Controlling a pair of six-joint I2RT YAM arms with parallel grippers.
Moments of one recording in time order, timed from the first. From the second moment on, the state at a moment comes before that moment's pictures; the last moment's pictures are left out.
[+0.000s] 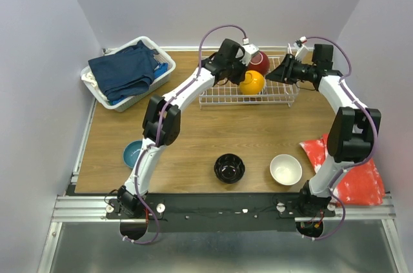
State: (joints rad) left arm -0.62 2.36 2.21 -0.48 0.28 0.08; right arm -0.07 1.80 1.39 -0.25 -0.89 0.28
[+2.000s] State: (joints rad) left arm -0.62 2.23 2.16 -0.09 0.10 -0.08; right arm -0.24 1.58 1.24 -0.35 -0.74 0.15
